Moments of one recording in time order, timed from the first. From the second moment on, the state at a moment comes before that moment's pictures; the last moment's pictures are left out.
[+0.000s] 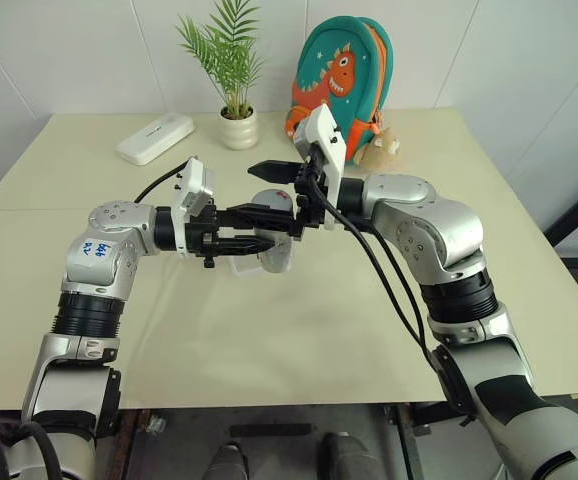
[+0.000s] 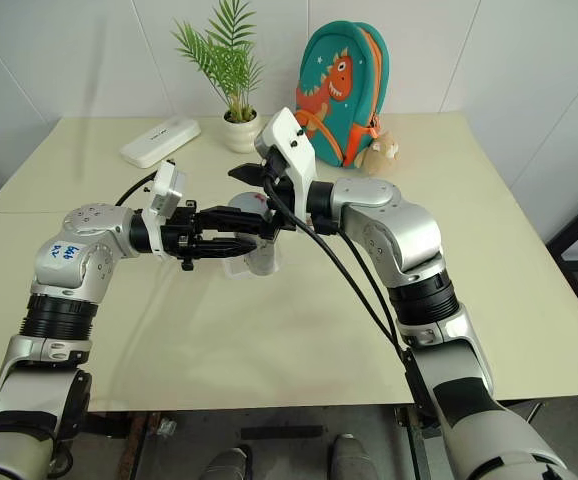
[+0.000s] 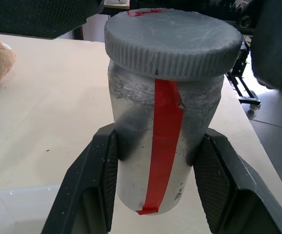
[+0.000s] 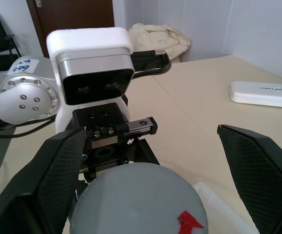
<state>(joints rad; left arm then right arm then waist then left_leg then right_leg) -0.86 0.59 -0.01 0.25 -0.43 0.44 -1.27 -1.07 -0.28 0.16 0.04 0.46 0.72 0.83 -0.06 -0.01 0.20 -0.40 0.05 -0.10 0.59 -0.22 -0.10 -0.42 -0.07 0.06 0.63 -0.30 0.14</state>
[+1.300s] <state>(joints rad) -0.88 0.59 -0.01 0.33 -0.42 0.39 -1.27 -0.98 -0.52 0.03 -0.21 0.56 0.91 0.81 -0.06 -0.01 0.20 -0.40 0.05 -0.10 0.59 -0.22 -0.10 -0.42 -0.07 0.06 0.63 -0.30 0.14</state>
